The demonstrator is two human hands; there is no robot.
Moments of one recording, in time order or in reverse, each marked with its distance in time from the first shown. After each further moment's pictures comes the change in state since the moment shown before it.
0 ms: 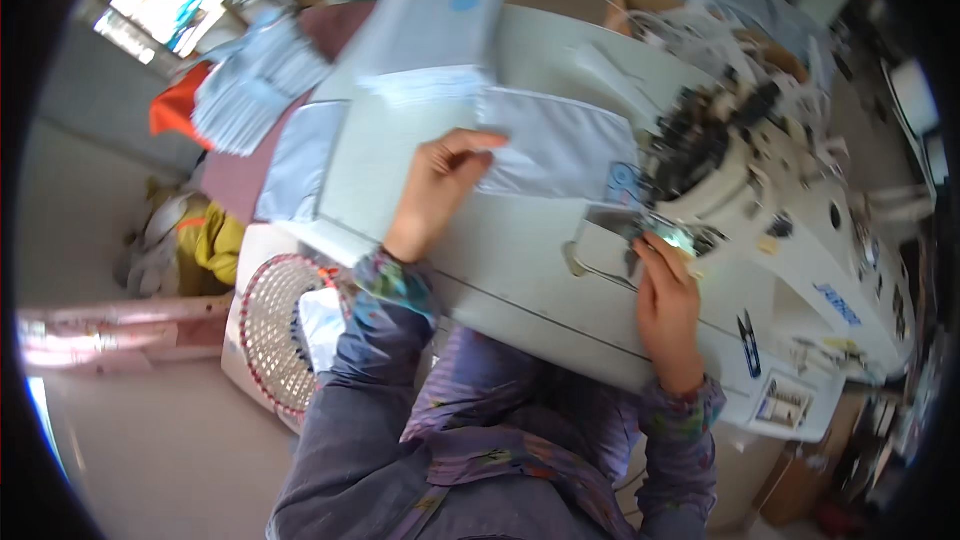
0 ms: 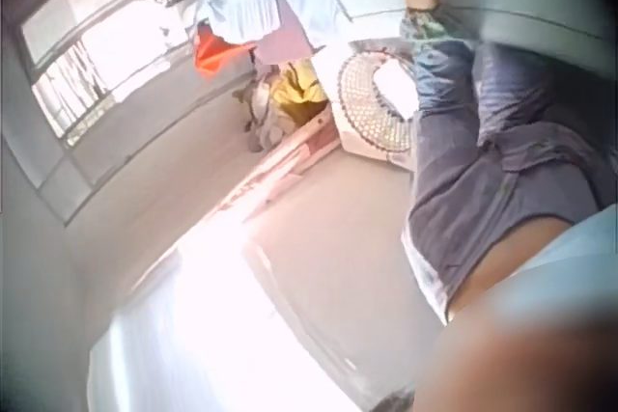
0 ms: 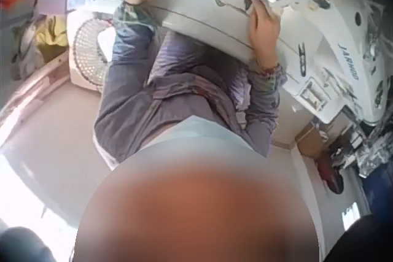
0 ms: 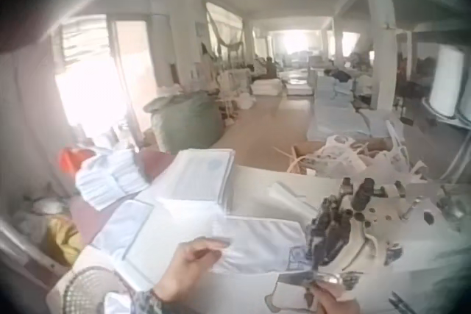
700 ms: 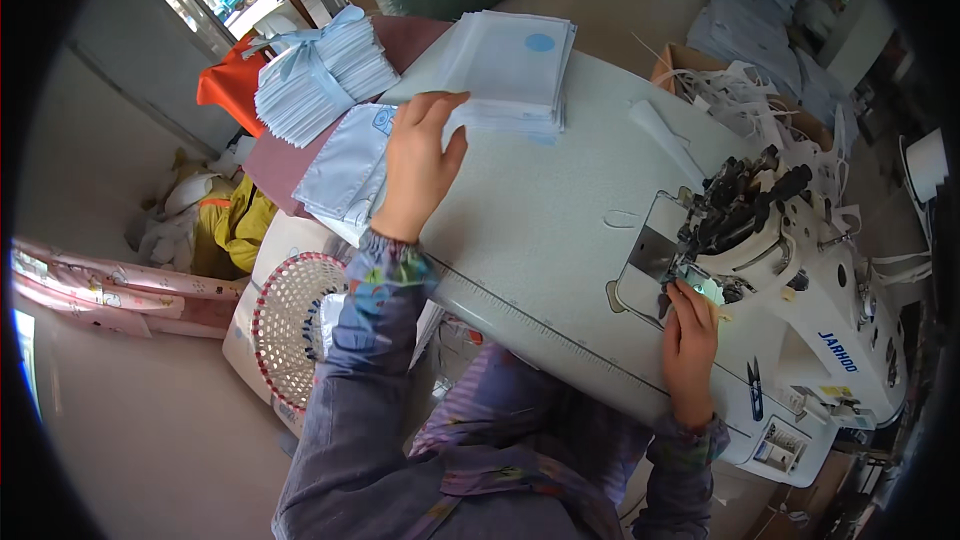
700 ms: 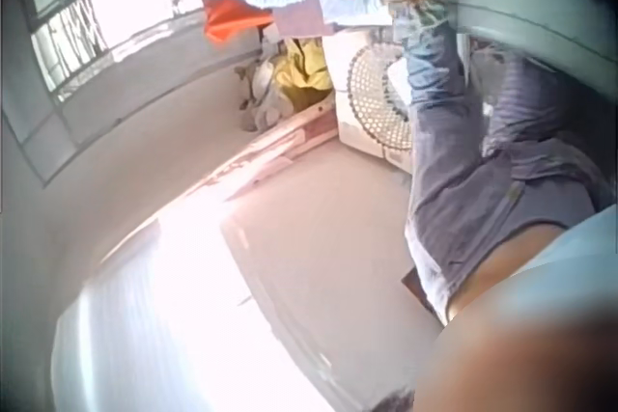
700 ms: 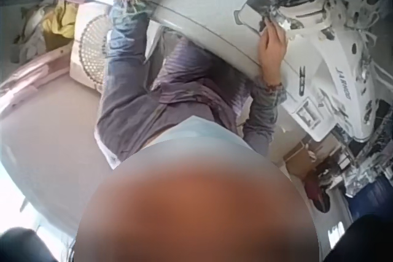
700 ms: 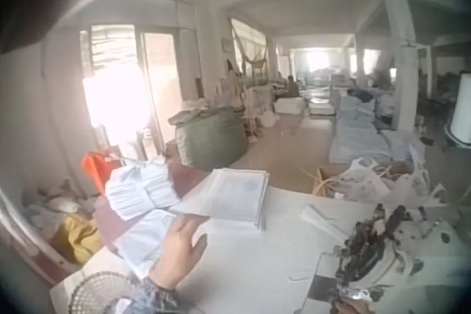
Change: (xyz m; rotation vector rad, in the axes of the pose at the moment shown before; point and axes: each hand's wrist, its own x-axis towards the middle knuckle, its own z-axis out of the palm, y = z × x) left_hand 0.023 0.028 -0.087 0.928 0.412 0.591; right_hand 0.001 -0.009 -0.004 -0.053 0.010 0.019
